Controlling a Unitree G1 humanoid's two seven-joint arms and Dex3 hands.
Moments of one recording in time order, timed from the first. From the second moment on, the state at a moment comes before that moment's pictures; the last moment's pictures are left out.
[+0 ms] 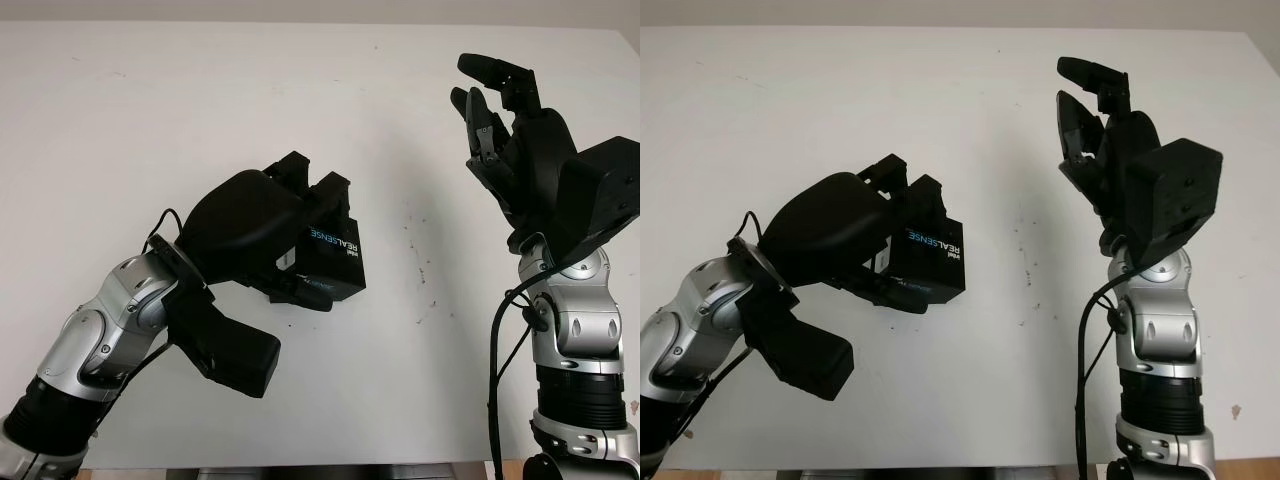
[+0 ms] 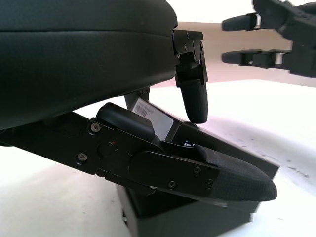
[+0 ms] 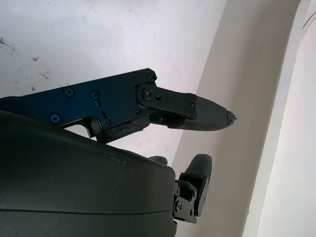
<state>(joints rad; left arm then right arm) -0.41 0.61 -0.22 -0.22 0.80 -0.24 -0.25 -0.47 -0.27 -0.17 -0.13 0.05 0.31 0.08</state>
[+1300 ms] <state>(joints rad) -0.20 0.58 -0.12 -0.20 0.68 -0.22 -0.12 -0.47 -0.29 -0.19 -0.14 0.08 0.33 0.11</state>
